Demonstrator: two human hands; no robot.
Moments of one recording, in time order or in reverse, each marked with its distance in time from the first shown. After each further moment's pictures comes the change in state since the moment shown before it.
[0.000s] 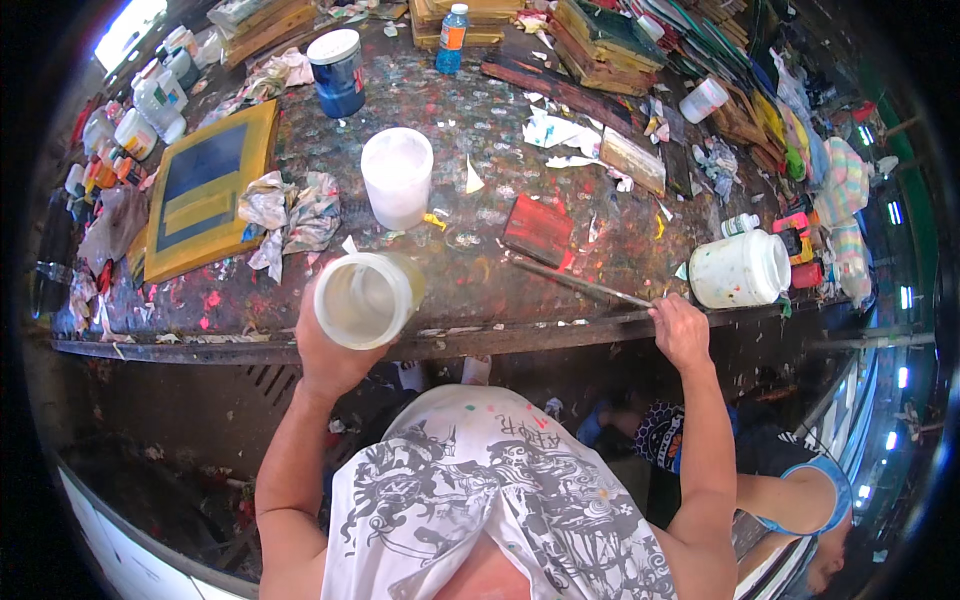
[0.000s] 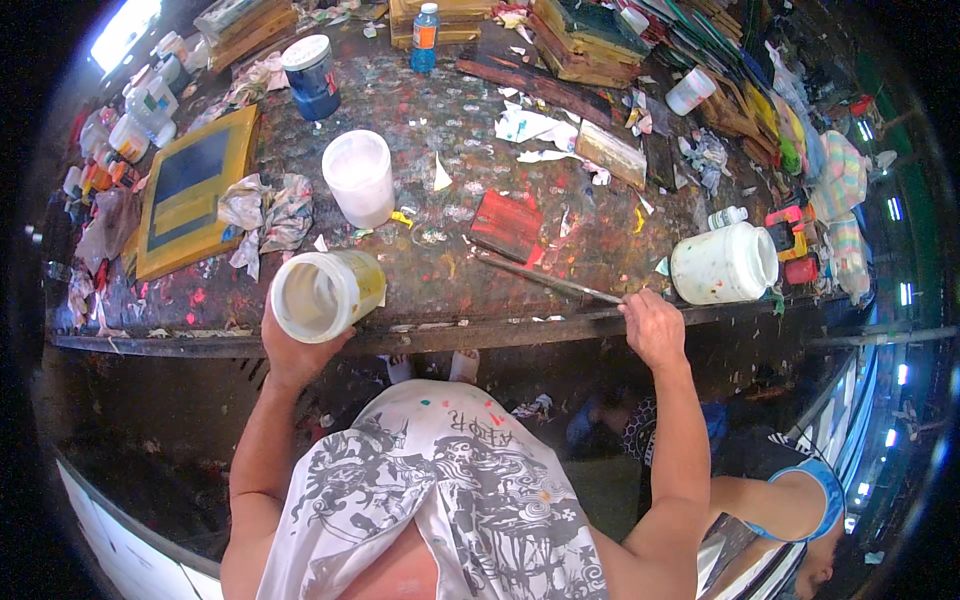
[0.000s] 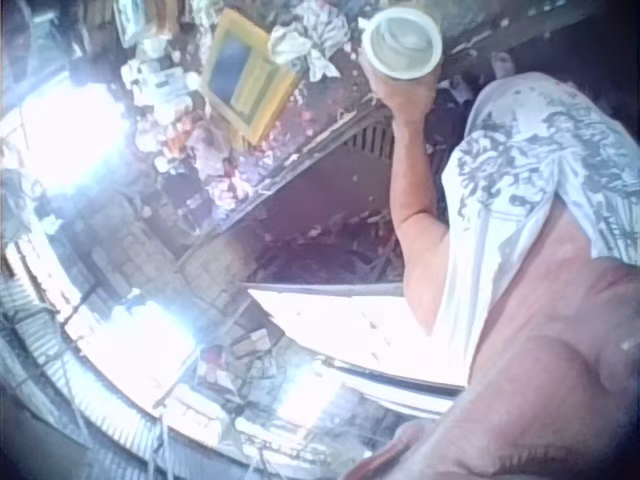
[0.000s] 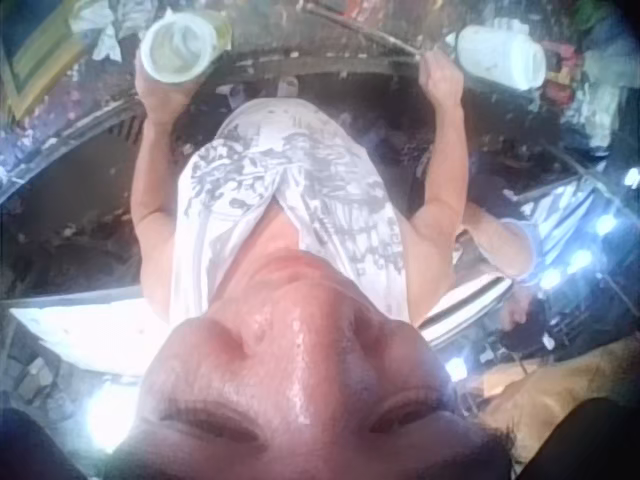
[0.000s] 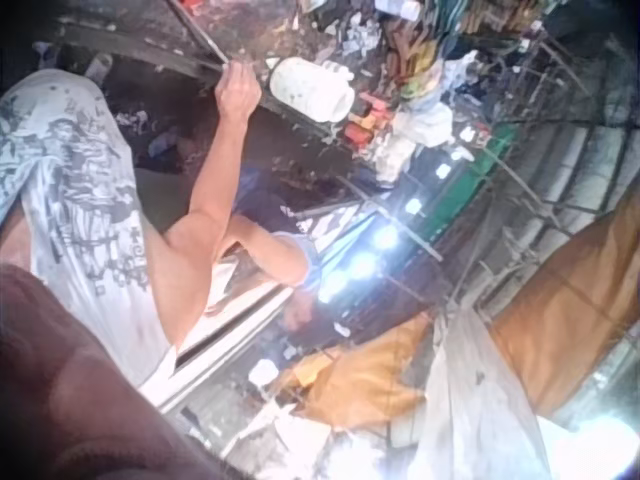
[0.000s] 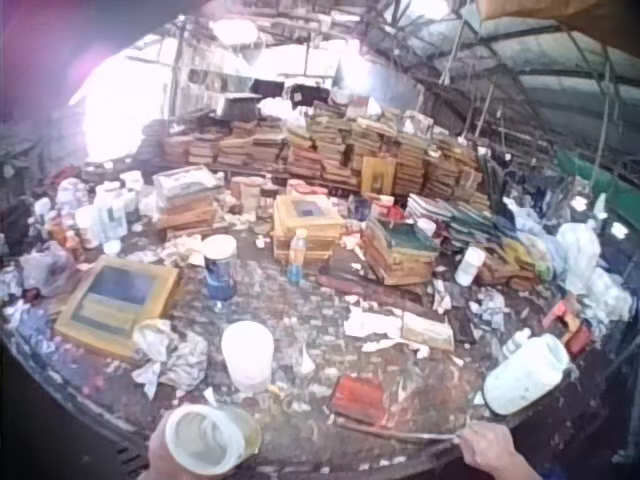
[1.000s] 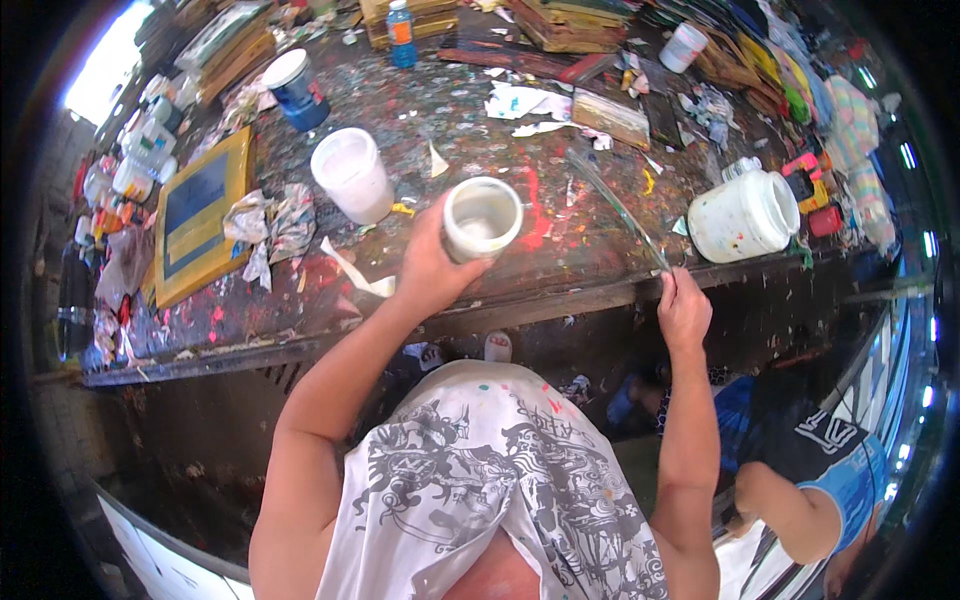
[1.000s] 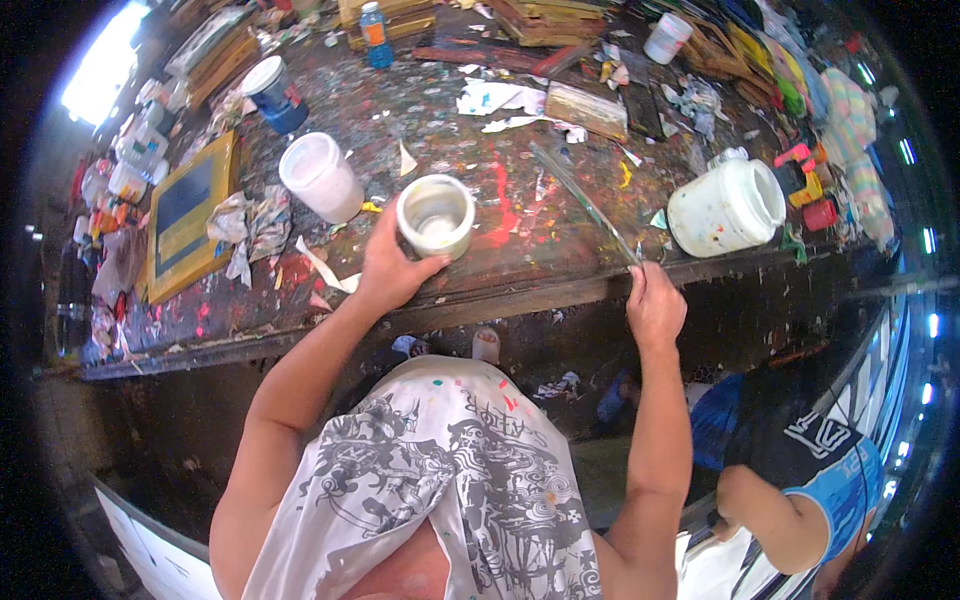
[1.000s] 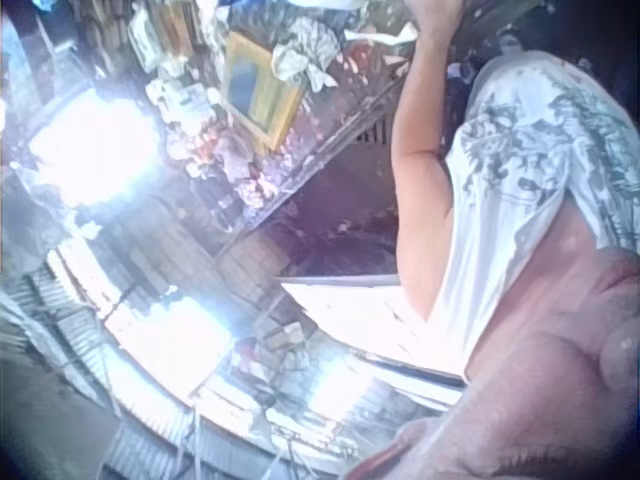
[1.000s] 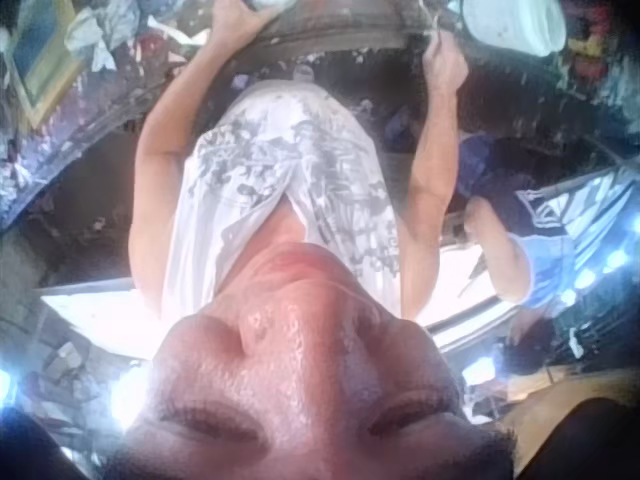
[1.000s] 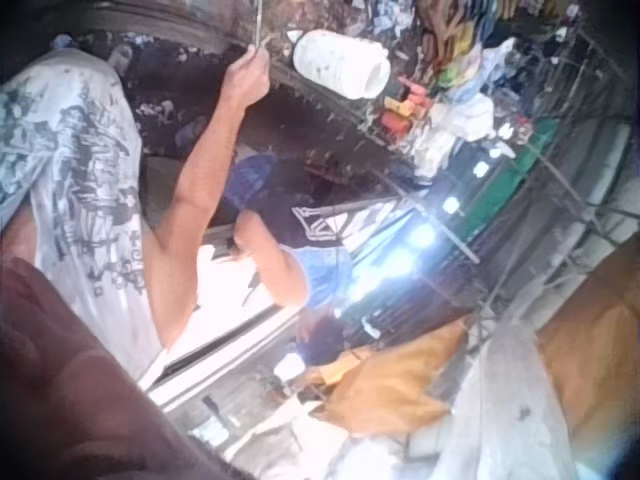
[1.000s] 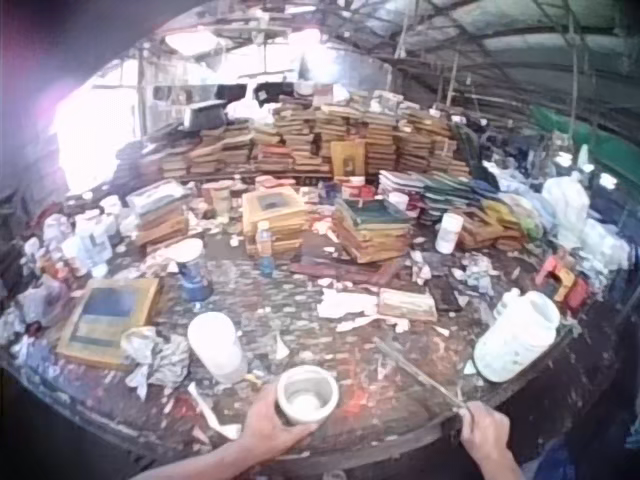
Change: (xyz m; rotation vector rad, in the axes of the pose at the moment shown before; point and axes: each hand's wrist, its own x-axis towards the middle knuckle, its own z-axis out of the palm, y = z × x) left_hand 0.063 0.028 0.177 -0.100 -0.246 0.050; right_hand -0.055 -0.001 0.040 0.046 0.135 0.610
